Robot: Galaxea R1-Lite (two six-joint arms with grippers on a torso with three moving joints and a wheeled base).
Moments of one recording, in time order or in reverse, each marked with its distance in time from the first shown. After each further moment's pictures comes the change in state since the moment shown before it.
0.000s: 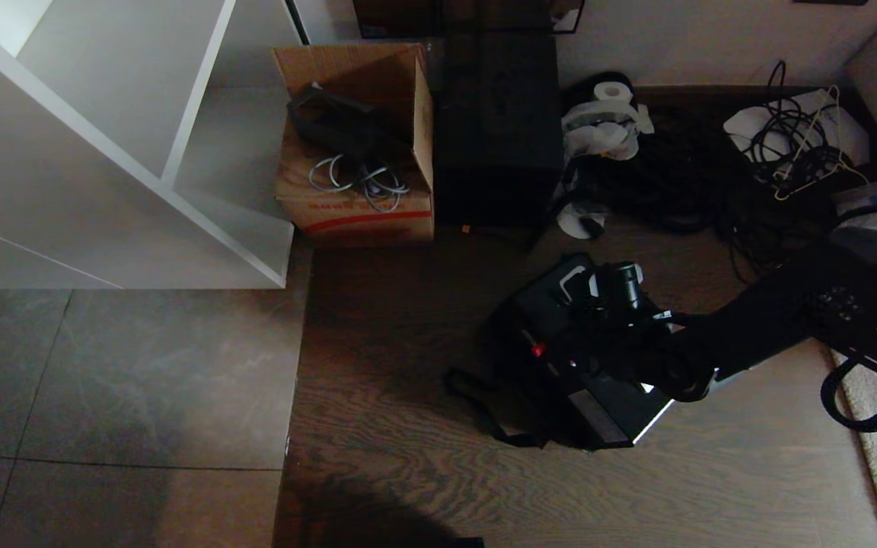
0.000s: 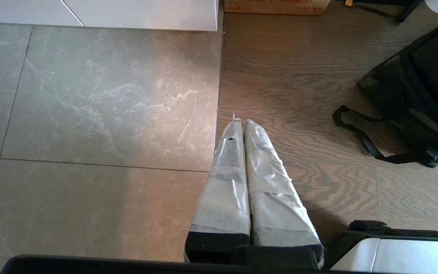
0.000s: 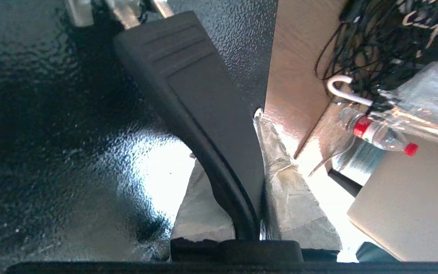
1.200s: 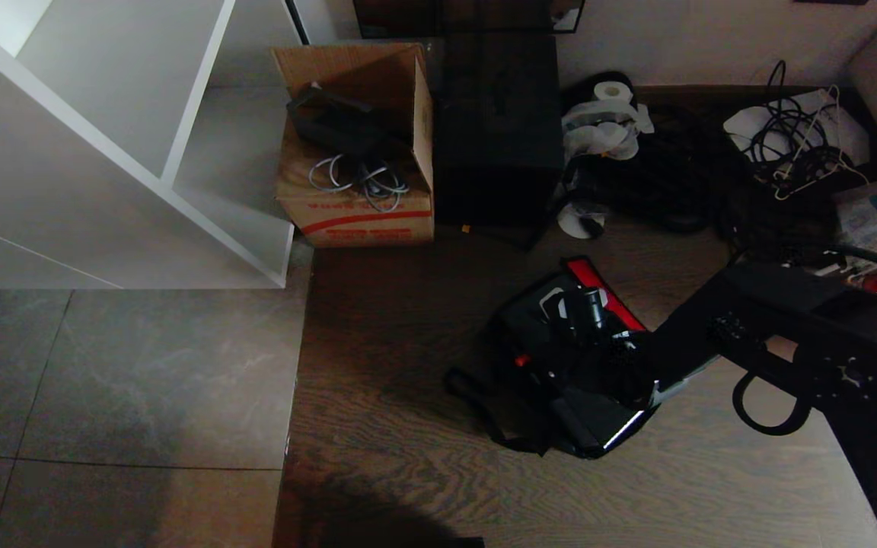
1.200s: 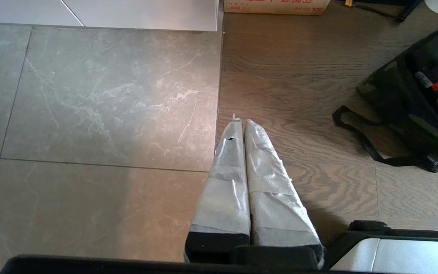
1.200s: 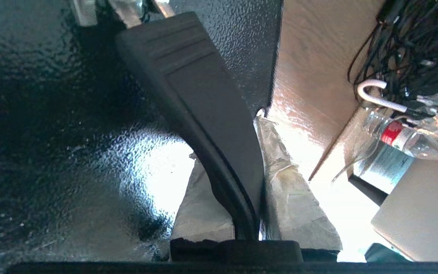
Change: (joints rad) left arm 0.000 0.000 0.000 0.000 0.000 0.000; right arm 0.000 0.215 -0.145 -0.061 -0.001 0.013
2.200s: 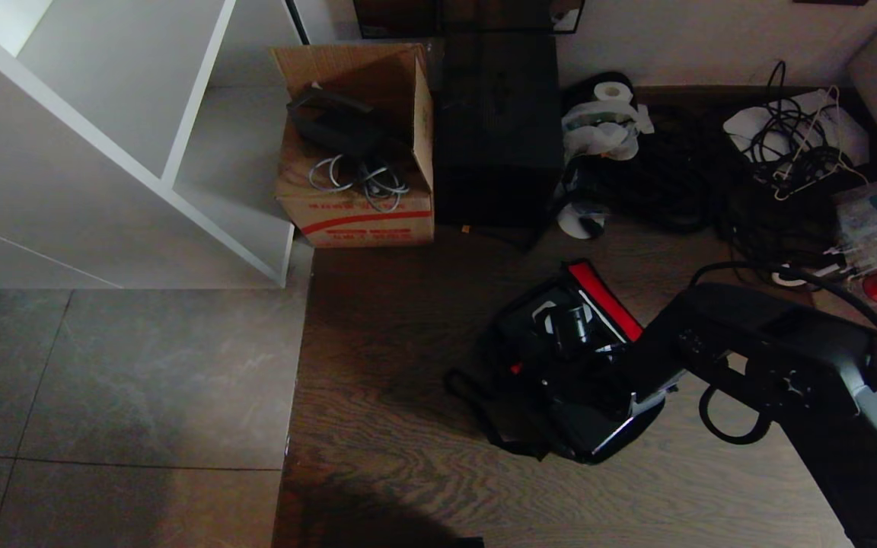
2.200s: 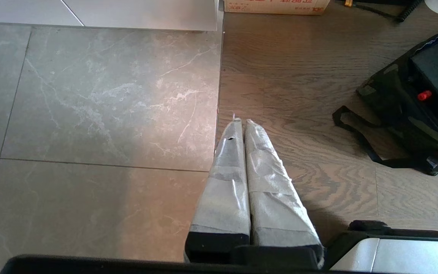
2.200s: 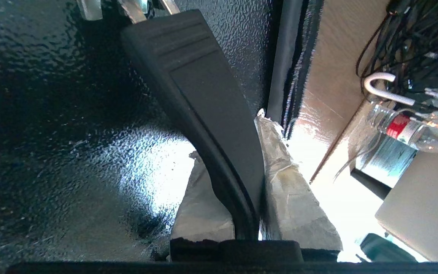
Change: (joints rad) left arm 0.000 0.000 0.000 0.000 0.000 0.000; right arm 0.005 0.118 -0.070 -0.028 -0.048 0.009
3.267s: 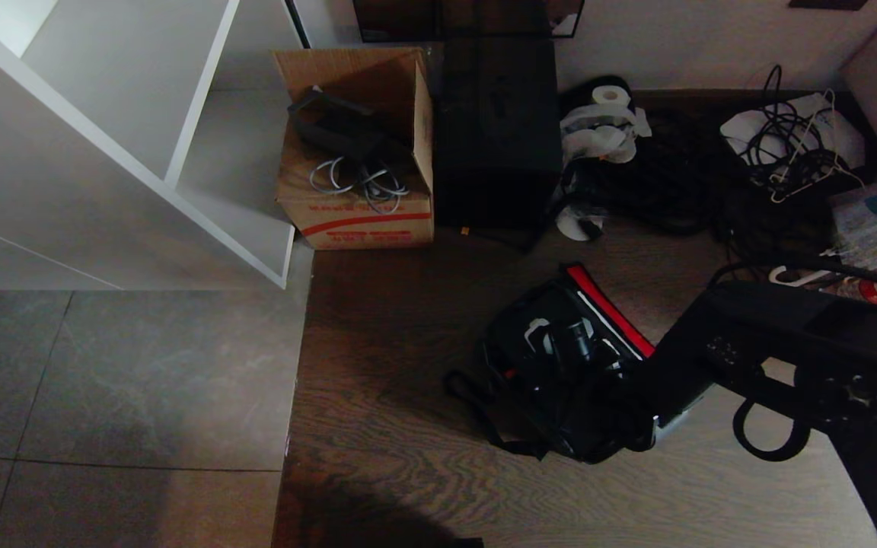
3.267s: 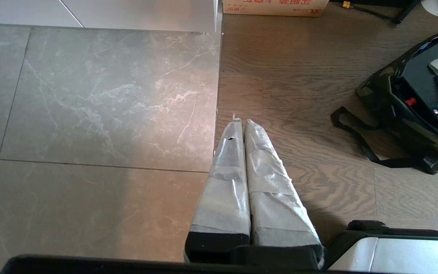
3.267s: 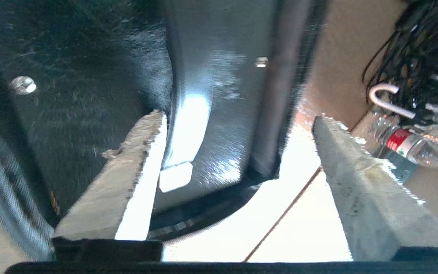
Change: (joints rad) left arm 0.000 0.000 0.000 0.000 0.000 0.000; right arm 0.077 -0.131 0.233 0.010 0.061 0.021
